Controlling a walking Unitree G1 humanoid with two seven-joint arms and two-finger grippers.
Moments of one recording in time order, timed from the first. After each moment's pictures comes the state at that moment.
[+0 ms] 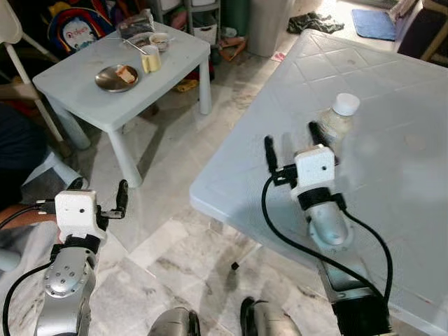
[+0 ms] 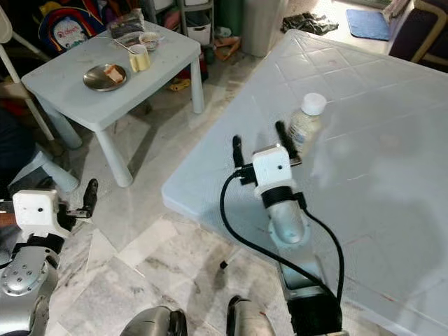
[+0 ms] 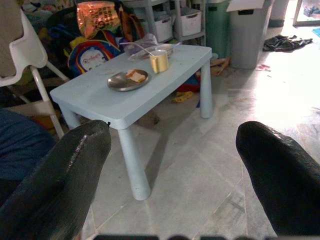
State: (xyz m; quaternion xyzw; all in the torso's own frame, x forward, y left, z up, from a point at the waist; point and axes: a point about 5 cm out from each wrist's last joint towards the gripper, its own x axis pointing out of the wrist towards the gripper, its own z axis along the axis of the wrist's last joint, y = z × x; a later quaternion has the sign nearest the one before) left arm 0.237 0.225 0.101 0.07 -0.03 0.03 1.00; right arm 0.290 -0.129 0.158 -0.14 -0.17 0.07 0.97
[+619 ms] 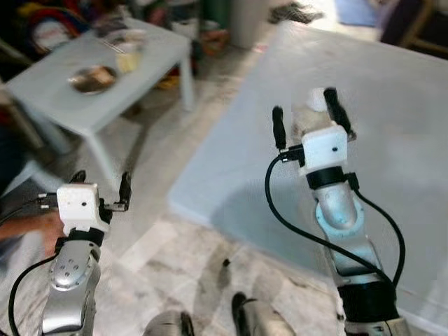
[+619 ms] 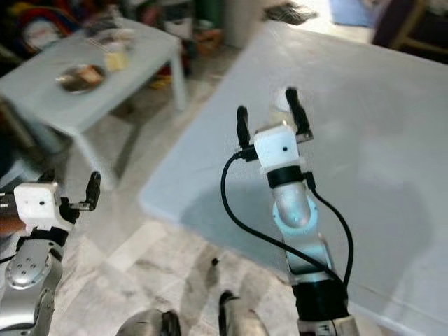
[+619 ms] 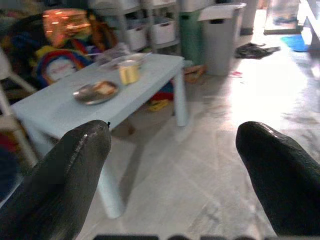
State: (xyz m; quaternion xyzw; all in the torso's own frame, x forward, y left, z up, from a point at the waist) left arm 0.246 0.219 0.109 0.06 -0.05 0.03 1.00; right arm 0.296 -0.128 0.204 -0.19 -0.26 0.06 0.94
